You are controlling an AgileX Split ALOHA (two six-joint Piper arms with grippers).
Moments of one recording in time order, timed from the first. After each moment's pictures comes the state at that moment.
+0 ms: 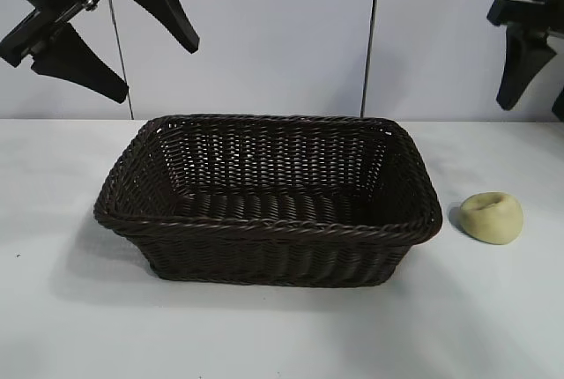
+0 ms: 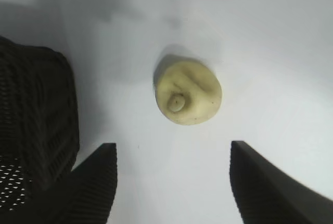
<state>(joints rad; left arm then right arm) -0.27 1.71 -1.33 -0.66 0.92 0.10 -0.06 1.88 -1.47 0.19 1.11 -0.12</state>
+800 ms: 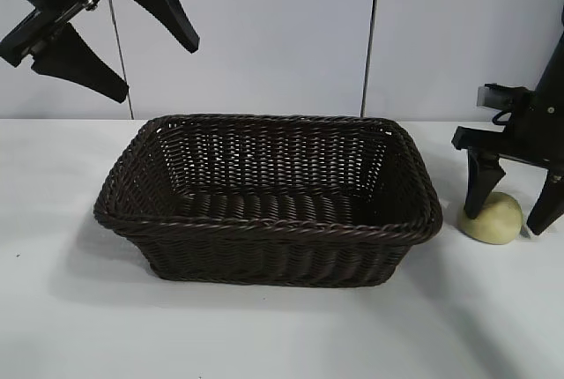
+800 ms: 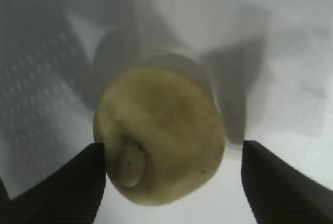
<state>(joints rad) -0.27 1.71 -1.33 -0.66 0.92 0.10 -0.06 2.12 -1.43 0.22 0.96 -0.08</state>
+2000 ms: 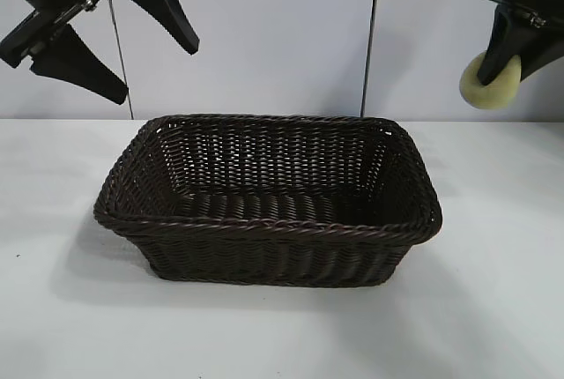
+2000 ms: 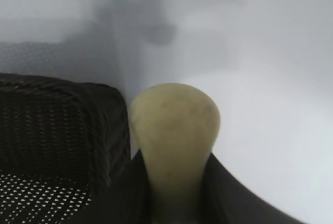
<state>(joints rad) -0.27 1.71 -1.33 -0.66 0.93 0.10 -0.01 1.90 -1.65 0.31 1.16 -0.12</state>
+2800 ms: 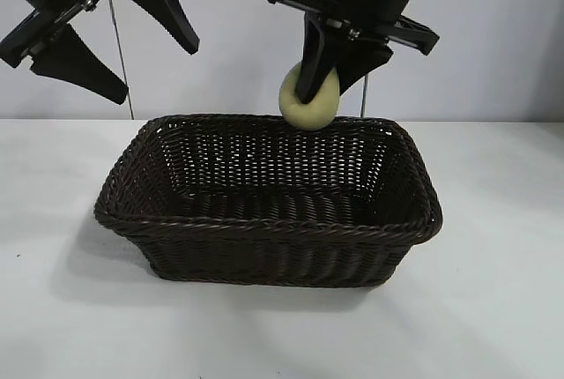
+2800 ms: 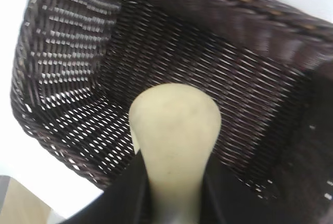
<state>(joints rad) -0.27 1.71 -1.33 -0.66 0.93 0.10 0.40 1.94 -1.65 0.33 1.05 -0.06</state>
